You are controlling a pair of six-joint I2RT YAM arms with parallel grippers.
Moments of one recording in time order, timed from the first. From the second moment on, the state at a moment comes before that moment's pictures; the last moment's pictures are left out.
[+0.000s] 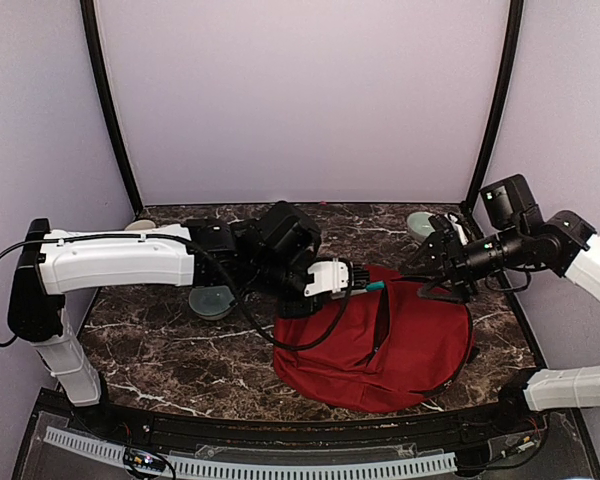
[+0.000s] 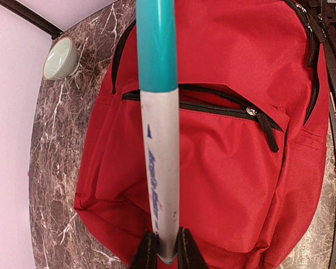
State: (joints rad) left arm -1.13 1.73 1.48 -0.55 -0.07 0.58; right arm 0.54 0.99 1.06 -0.86 -0.67 0.77
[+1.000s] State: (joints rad) left arm -1.16 1.92 1.80 -0.67 -0.05 0.51; right arm 0.54 1.17 1.07 -0.70 -0.73 0.78
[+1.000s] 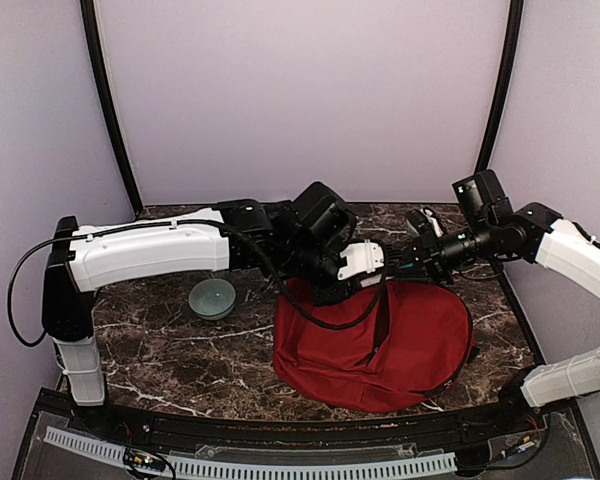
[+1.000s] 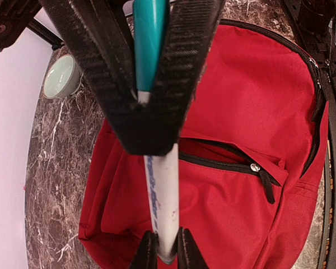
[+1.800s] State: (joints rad) left arm -1.16 1.95 1.86 -0.74 -0.14 0.21; right arm 0.45 1.18 1.10 -0.85 -0.49 0.69
